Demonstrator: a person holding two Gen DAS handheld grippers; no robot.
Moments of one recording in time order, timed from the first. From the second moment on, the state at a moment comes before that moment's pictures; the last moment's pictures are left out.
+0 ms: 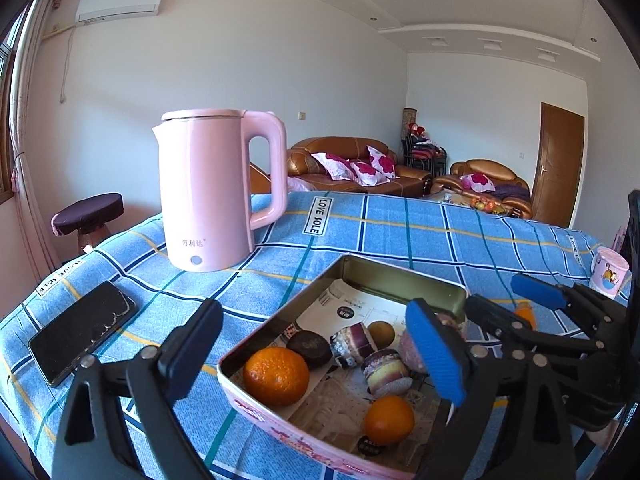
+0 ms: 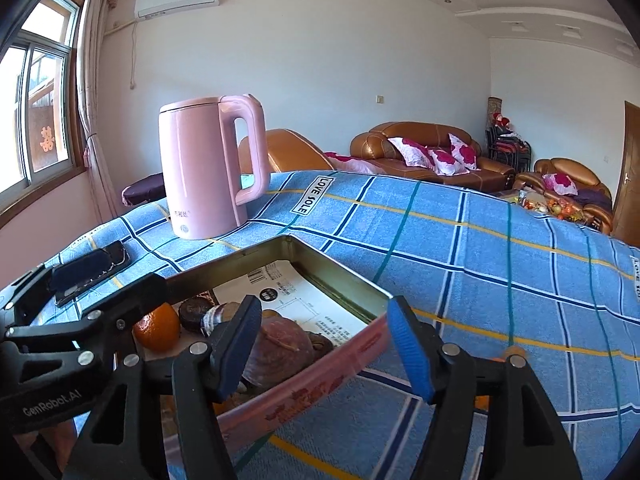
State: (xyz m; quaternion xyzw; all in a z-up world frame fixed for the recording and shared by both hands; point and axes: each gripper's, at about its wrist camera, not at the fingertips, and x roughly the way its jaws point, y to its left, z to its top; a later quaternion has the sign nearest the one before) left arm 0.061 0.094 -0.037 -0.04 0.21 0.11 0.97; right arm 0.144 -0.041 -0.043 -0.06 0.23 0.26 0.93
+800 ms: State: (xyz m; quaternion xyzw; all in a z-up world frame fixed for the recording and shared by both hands) left arm 0.102 -0.001 -0.025 0.02 0.21 0.06 0.98; right arm 0.151 -0.191 -0.041 0.01 0.24 0.13 0.96
